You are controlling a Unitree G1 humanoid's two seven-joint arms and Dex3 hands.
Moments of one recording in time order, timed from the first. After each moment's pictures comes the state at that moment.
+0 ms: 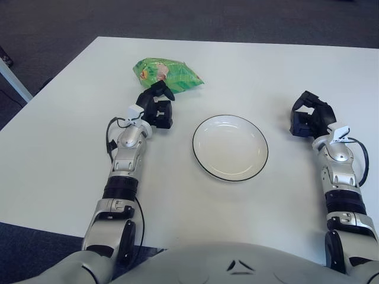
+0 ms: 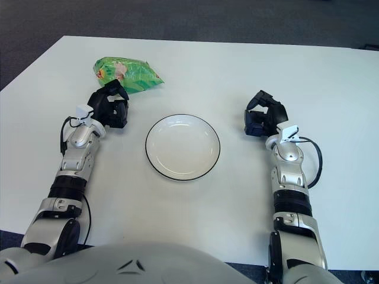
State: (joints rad) left arm -0.35 0.11 0.07 0.32 -0.11 -0.23 -0.21; right arm -0.25 -0.37 -0.22 0.38 0.09 -0.26 0.16
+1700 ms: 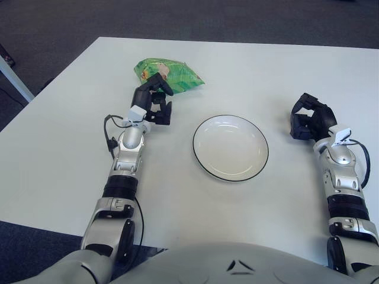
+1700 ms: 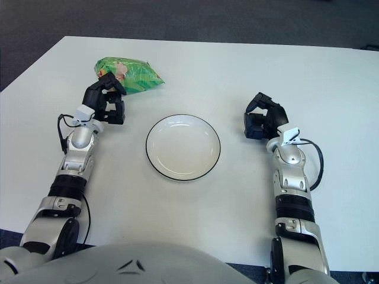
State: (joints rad) left arm -0.38 0.15 0.08 0.37 0.10 -0.46 0.00; right arm -0.21 -0.38 -0.23 0.30 0.10 -0.20 0.19
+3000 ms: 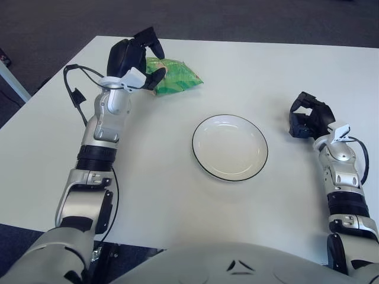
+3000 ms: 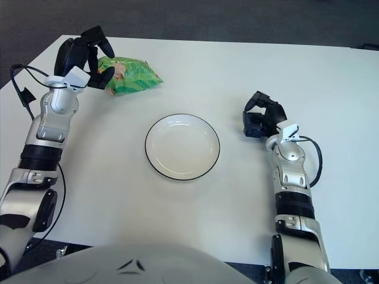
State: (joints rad) left arm -0.63 0.37 -0.02 0.21 0.49 -0.24 0.10; right arm -0.23 -0.38 -0.21 0.31 0.10 -0.17 0.20
